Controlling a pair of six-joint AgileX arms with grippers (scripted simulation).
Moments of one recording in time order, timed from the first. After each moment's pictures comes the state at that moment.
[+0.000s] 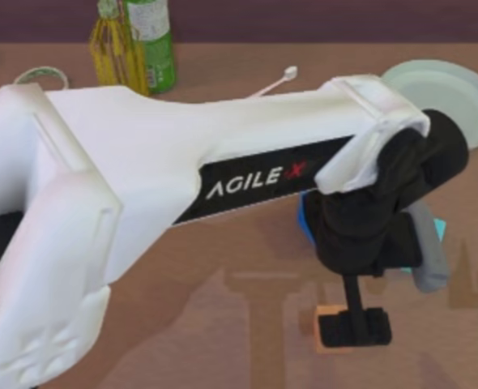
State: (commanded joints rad) left arm -1.00 2.22 1.84 -1.17 0.02 0.55; right arm 0.00 0.00 0.00 0.00 0.00 0.00
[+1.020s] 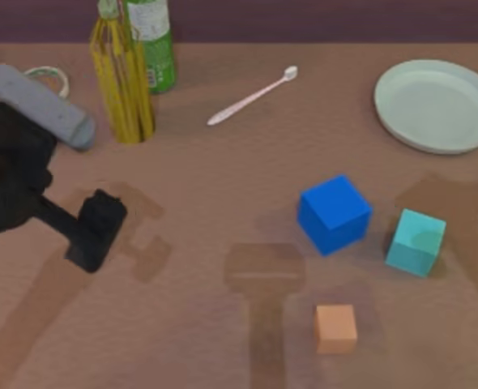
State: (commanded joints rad) left arm -0.41 0.98 0.80 -0.56 -0.01 0.24; right arm 0.18 1.12 0.80 -0.58 0.00 -0.47
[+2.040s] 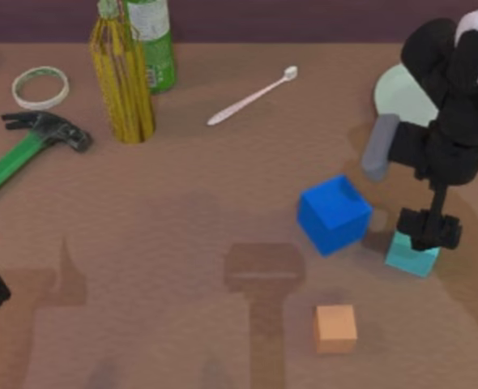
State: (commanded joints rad) left arm 0.02 0.00 0.00 0.00 0.00 0.00; right arm 0.32 1.98 1.44 -1.03 0.00 -0.84
